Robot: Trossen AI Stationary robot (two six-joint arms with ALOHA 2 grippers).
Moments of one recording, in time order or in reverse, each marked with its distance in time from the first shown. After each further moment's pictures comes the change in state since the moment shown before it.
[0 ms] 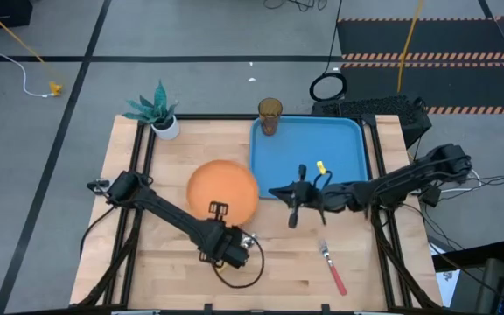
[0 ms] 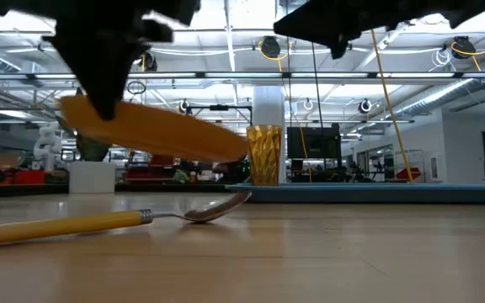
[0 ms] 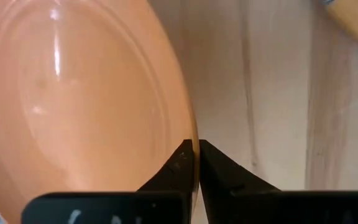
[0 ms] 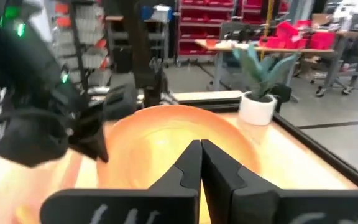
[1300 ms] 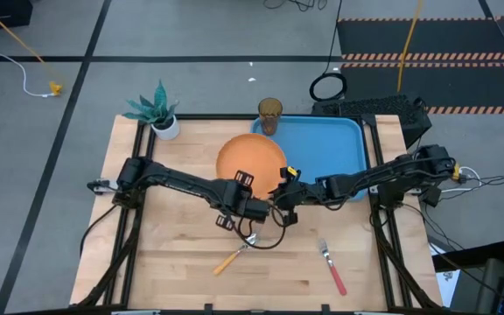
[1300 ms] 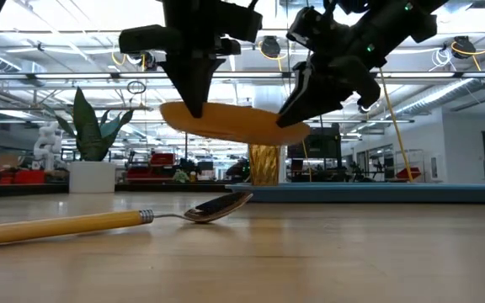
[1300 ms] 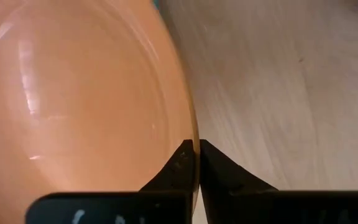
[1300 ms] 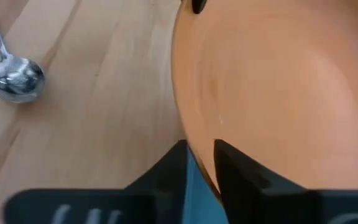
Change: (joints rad) left arm 0.277 -0.001 0.099 0.122 -0.070 0.517; right arm -0.115 0.172 0.188 -0.598 -0.180 -0.260
